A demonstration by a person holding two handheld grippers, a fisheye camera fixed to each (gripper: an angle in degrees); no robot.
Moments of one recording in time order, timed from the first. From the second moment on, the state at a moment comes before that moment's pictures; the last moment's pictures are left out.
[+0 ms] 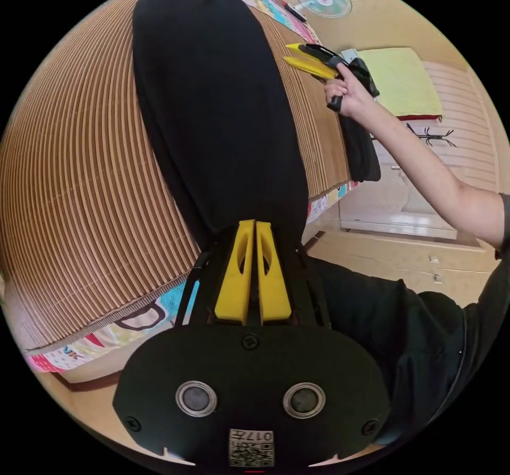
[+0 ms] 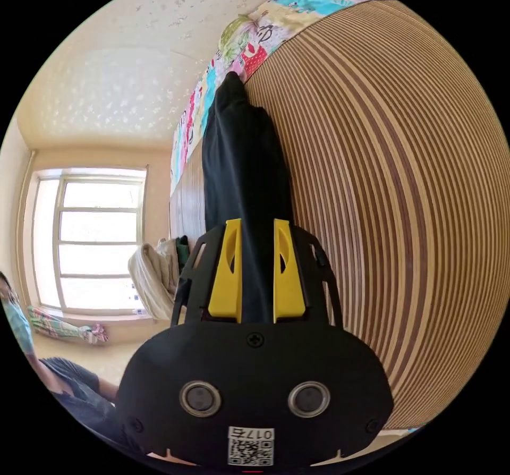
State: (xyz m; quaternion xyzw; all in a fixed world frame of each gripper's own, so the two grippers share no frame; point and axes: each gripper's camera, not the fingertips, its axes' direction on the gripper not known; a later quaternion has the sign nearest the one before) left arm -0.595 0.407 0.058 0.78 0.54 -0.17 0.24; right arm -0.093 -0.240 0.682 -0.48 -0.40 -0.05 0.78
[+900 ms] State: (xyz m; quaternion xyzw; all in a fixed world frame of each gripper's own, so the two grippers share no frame) left arm -0.549 0.422 0.083 0.74 0.61 -0.25 0.10; right arm -0.060 -0.174 0.634 -0.52 -0.38 -0.27 0.72
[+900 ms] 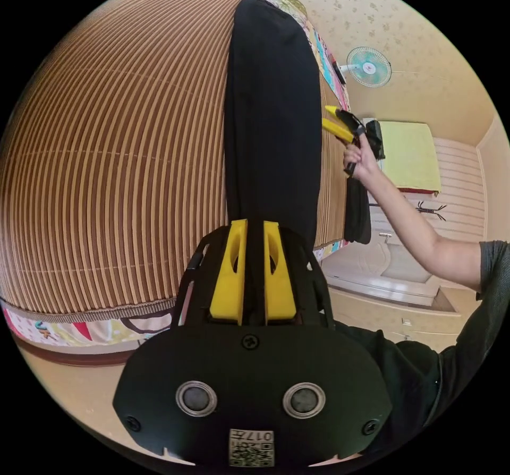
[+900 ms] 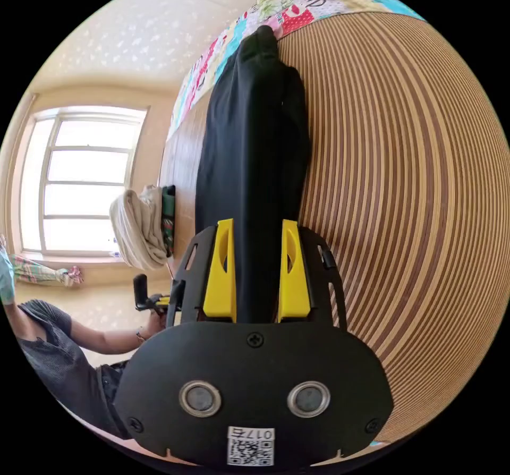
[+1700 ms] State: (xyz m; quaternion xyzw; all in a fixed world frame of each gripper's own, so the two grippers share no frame) left arm -0.565 0.469 0.143 0.80 0.58 0.03 -0.15; right arm 0.146 -0.123 0.580 -0.51 -0.62 0.05 0.59
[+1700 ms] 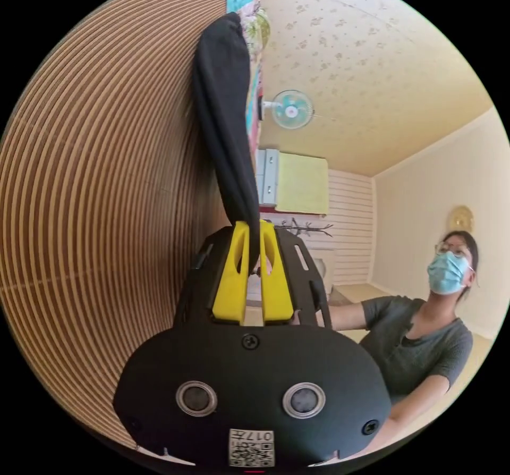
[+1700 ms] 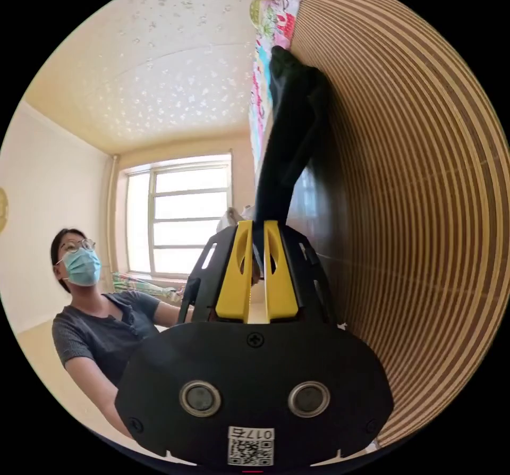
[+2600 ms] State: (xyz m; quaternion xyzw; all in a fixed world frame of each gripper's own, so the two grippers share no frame) left arm -0.237 0.906 0.154 0.98 0.12 0.04 -0.17; right arm 0.228 -0.362 0.198 -0.17 -0.89 -0.16 0.40
